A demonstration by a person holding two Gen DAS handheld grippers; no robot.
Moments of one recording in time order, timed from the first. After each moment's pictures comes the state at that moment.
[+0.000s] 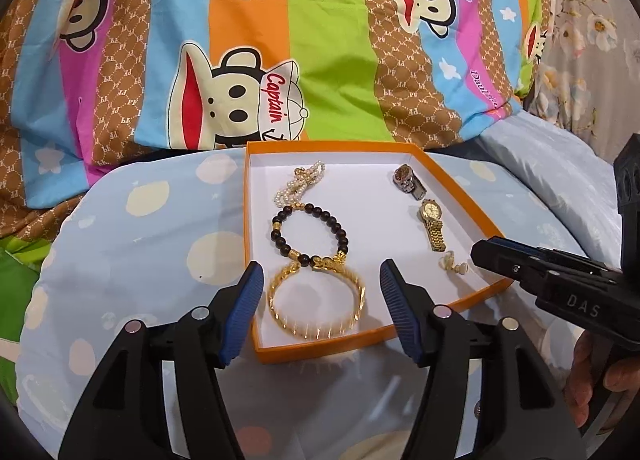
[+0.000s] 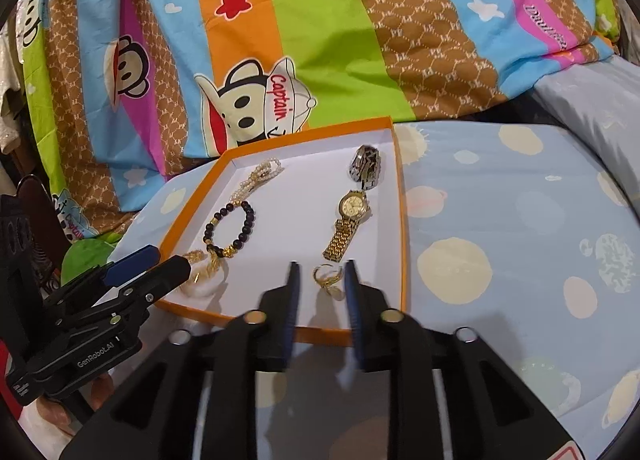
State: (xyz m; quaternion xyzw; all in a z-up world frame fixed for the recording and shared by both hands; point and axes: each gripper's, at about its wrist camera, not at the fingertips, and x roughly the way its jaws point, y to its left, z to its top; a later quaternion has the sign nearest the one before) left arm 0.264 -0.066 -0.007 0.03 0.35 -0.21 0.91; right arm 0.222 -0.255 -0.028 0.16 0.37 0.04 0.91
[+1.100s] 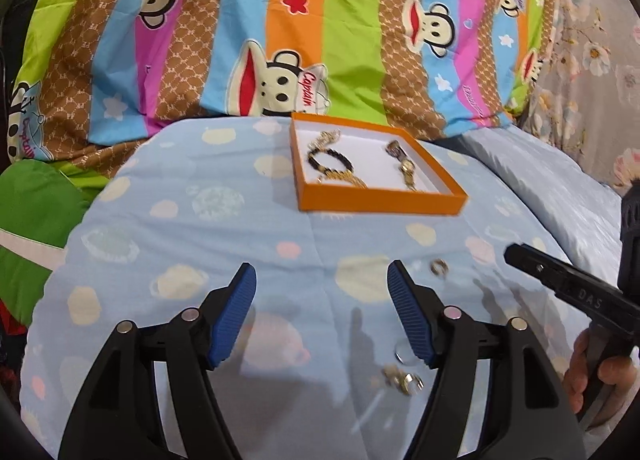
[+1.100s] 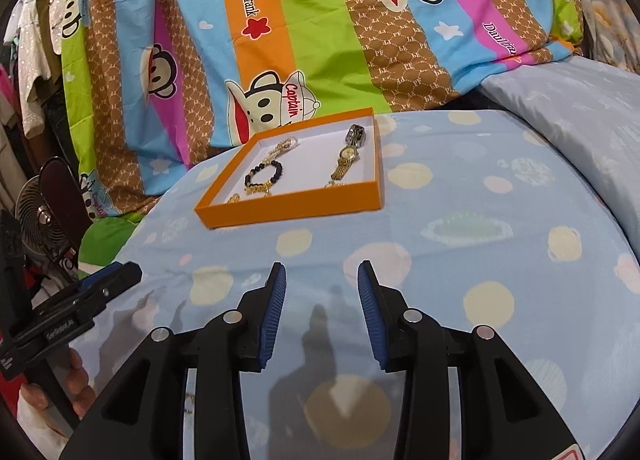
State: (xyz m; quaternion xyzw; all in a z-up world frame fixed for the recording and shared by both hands) left arm 0.125 0.002 0.006 -0.02 0.35 -0.19 0.92; right arm 0.077 -0.237 -0.017 0.17 0.35 0.03 0.92
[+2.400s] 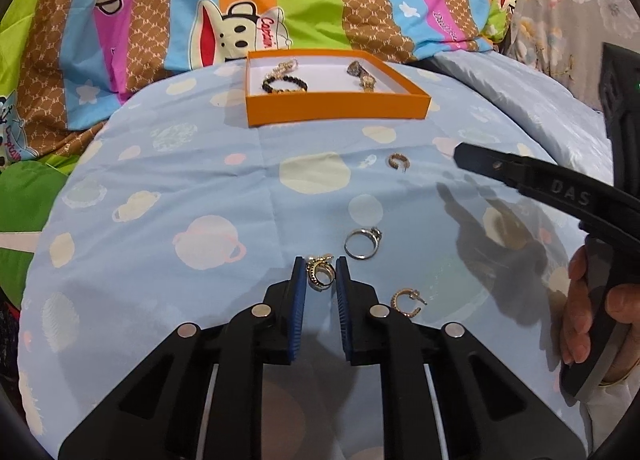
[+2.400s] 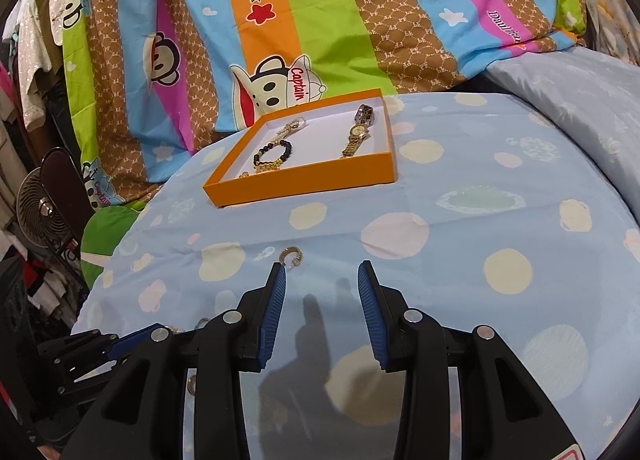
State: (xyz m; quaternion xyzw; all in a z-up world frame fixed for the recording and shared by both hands) left arm 0.084 -0.034 -0.021 0.06 0.41 -0.21 0.89; right arm 0.086 -0.219 -0.026 0.17 0.37 0.04 0.91
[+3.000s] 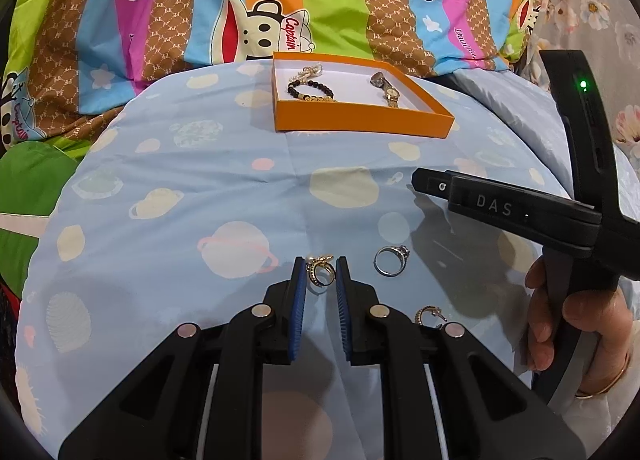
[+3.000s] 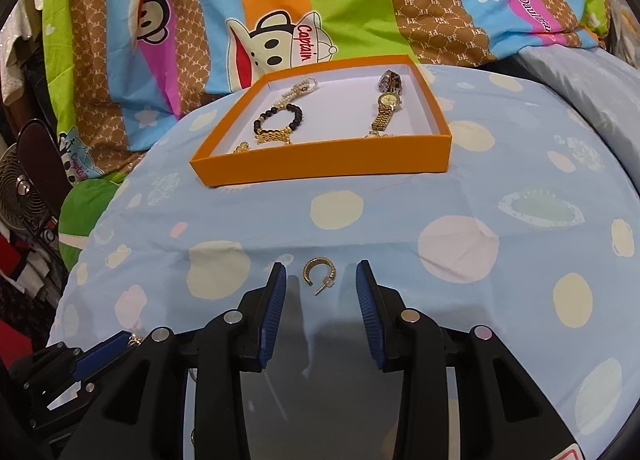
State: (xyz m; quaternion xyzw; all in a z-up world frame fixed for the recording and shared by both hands) left arm 0.099 -0.017 -0.020 0.02 0.42 -0.19 0.89; right arm 0.134 -0.184 -0.042 0.13 0.43 0.02 0.89
